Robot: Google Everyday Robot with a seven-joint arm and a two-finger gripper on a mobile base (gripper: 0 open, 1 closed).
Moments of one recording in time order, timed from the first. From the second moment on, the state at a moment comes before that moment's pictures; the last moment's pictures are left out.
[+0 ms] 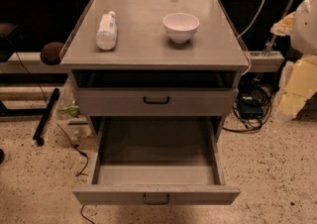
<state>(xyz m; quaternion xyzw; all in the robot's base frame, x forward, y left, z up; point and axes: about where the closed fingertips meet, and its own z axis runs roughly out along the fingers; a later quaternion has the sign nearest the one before) 0.438 -0.217 0.976 -0.60 0.78 -0.03 0.16</state>
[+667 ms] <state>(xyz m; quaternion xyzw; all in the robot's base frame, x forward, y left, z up) 0.433 -0.211 0.951 -0.57 0.80 -0.01 0.18</state>
